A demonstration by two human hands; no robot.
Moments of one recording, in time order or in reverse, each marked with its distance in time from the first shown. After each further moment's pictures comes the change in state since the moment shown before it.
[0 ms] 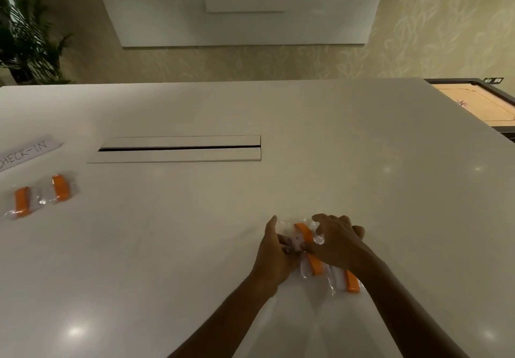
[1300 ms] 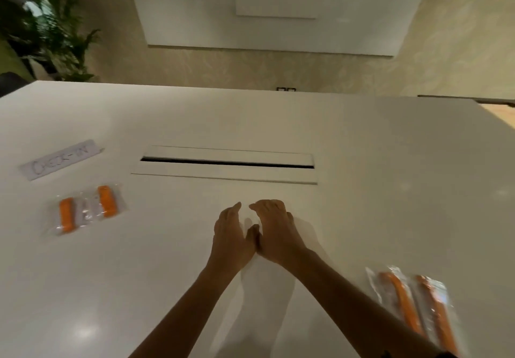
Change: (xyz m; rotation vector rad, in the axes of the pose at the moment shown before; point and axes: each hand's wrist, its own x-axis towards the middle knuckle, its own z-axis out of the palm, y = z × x) left_hand 0.077 -0.026 -0.242 0.432 0.399 0.085; right_hand 0.093 -0.273 0.068 0.060 0.152 -0.414
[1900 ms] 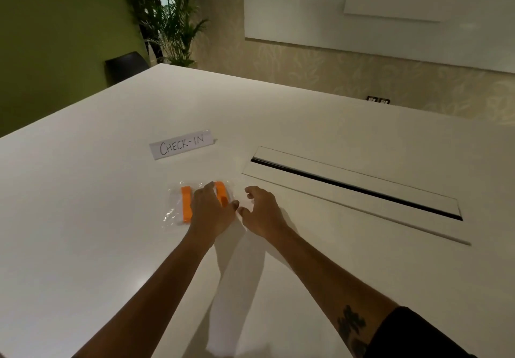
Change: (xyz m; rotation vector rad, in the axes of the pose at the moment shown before) left_hand 0.113 -0.176 -0.245 -0.001 0.296 -0.376; right_hand 0.187 -0.236 0.153 0.377 -0.191 -0.017
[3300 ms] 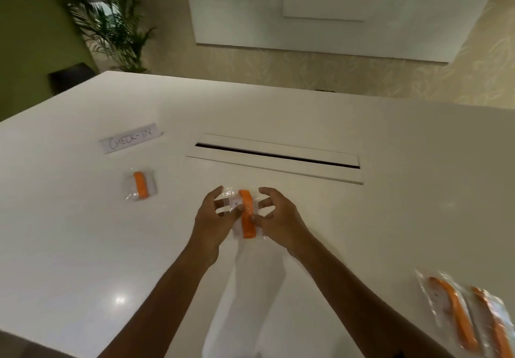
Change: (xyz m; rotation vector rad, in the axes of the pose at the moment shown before) left_hand -0.204 0.054 0.061 -0.546 -0.254 0.078; right_hand -0.205 0.088 -0.130 0.251 0.119 0.120
